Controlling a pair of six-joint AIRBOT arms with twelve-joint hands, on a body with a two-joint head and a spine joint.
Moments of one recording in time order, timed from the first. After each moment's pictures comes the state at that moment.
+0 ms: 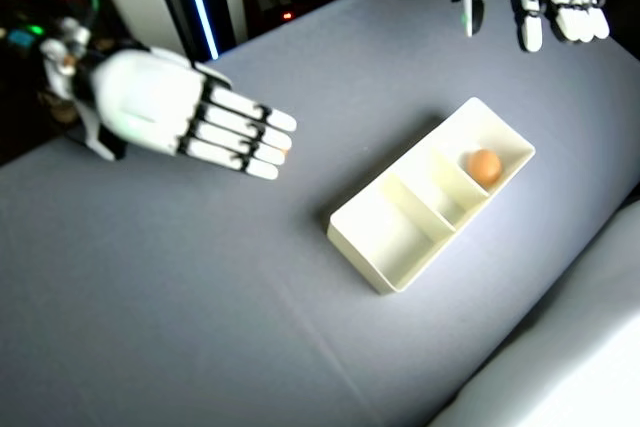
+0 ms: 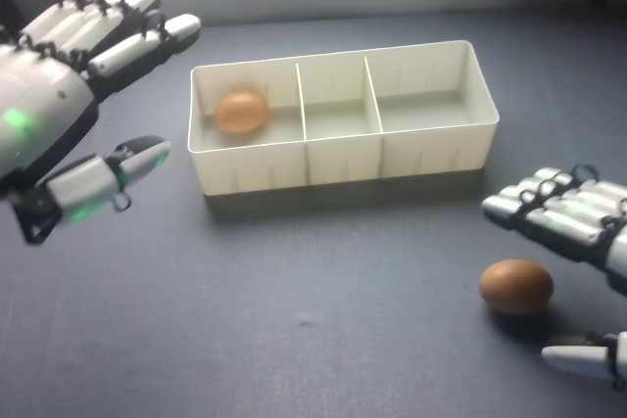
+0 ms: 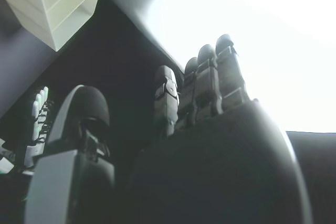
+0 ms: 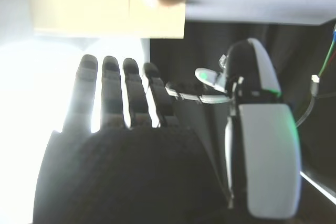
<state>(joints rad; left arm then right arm) 0.87 -0.91 1.06 -0.18 -1.19 0.97 -1.04 -0.96 0.95 0.11 0.94 -0.82</state>
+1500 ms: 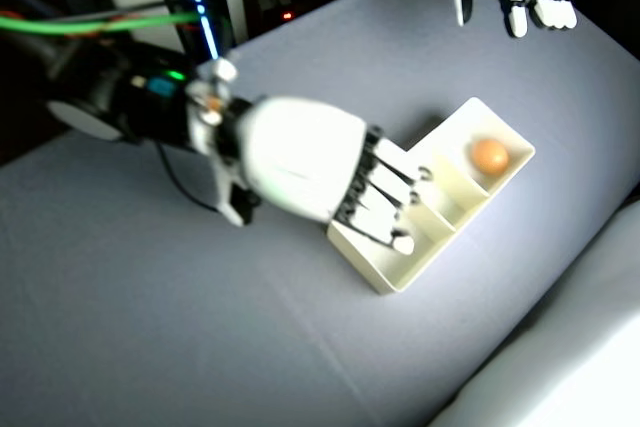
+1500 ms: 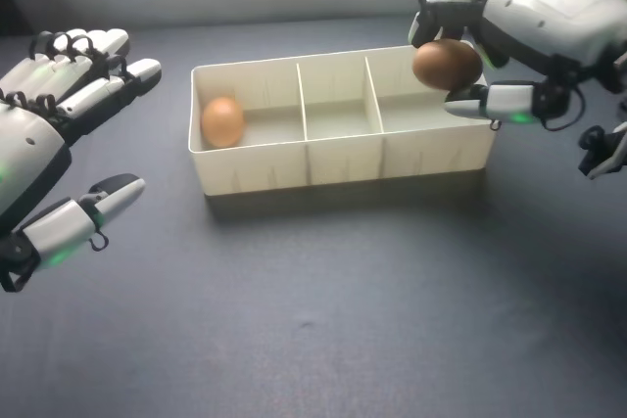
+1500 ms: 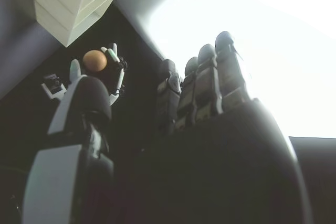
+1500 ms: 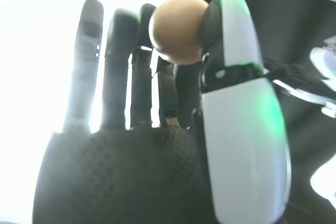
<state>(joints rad) 1.00 -0.96 1.08 -0.25 -1.31 0.87 -0.50 -1.23 1.38 0.22 0.62 -0.95</state>
